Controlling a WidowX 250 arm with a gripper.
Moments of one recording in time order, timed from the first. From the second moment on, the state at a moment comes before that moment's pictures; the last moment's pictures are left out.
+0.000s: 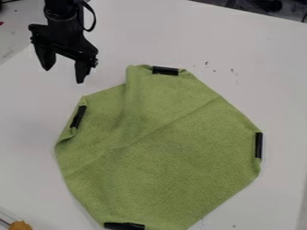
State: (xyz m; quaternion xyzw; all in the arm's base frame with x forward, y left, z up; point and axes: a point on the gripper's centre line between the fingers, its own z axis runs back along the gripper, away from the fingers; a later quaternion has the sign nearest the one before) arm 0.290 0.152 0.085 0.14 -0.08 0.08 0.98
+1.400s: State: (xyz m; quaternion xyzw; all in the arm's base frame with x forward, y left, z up) arm 0.296 -0.048 0.063 0.07 -0.10 -0.01 0.99
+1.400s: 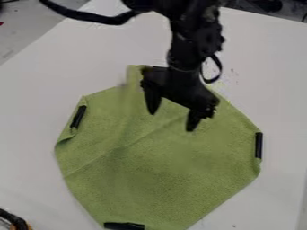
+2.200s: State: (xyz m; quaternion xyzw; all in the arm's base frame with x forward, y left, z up) arm 0.330 -0.150 0.040 0.00 -0.10 -0.07 0.99
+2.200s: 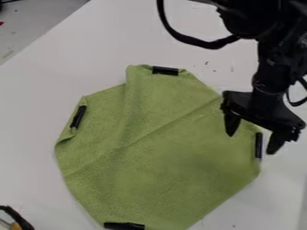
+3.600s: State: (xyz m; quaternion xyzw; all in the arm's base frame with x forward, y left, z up) arm 0.338 -0.174 0.006 -0.01 -0.09 -0.04 0.99
